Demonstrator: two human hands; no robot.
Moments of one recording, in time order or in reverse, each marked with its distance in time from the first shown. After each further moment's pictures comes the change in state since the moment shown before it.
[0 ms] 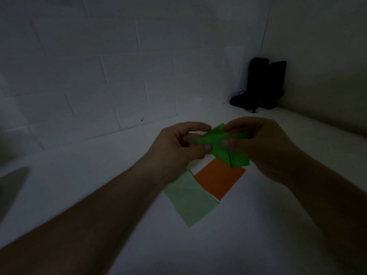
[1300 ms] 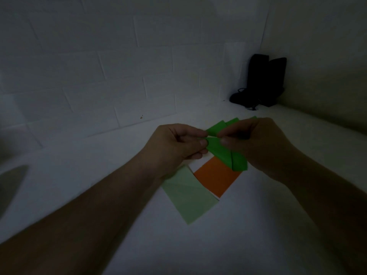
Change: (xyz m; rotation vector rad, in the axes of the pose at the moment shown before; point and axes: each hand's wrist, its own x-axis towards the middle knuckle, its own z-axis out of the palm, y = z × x) left_hand 0.001 0.003 -0.003 -0.089 0.036 -0.164; right_hand 0.000 0.004 0.003 -0.262 -0.004 -0.126
